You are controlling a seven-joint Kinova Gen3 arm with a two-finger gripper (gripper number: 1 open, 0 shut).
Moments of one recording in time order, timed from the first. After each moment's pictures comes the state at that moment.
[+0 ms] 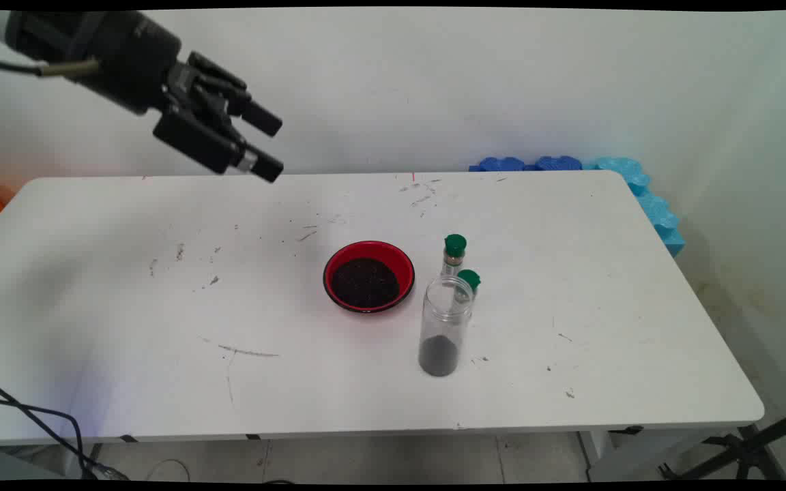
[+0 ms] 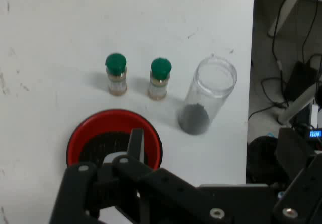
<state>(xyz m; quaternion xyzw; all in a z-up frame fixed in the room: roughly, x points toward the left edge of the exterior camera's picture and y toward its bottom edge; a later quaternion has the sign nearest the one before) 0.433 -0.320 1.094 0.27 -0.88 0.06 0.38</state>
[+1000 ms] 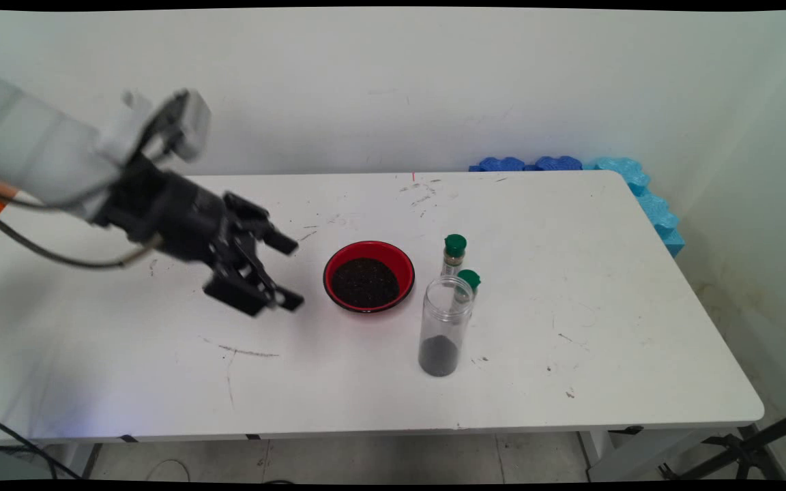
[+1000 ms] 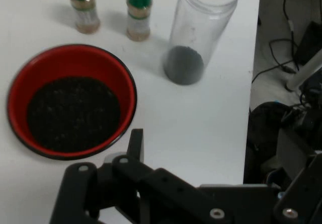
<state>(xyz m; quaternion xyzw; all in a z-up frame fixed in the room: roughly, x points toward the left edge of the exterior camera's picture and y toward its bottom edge) 0.401 -0.279 0.965 0.29 -0.89 0.06 0.34</state>
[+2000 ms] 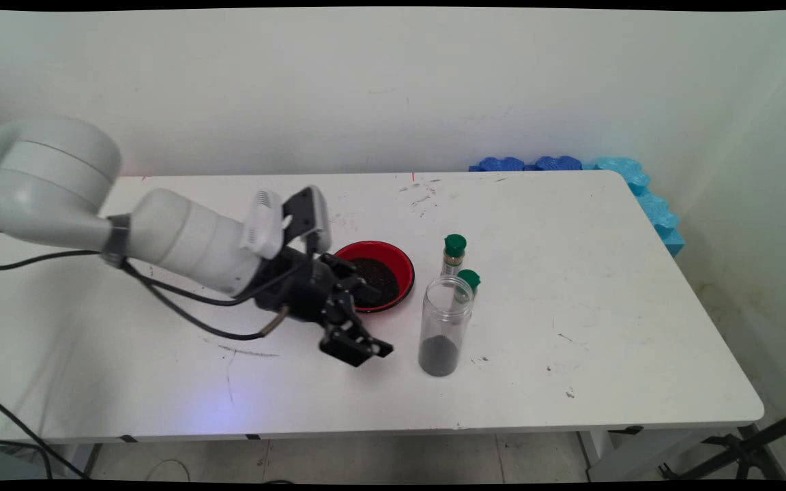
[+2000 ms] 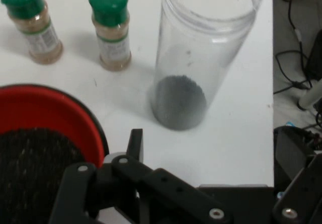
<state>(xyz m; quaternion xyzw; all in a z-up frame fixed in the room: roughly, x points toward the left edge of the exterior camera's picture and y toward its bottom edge) 0.318 -0.307 0.859 0.26 -0.89 0.07 0.36</state>
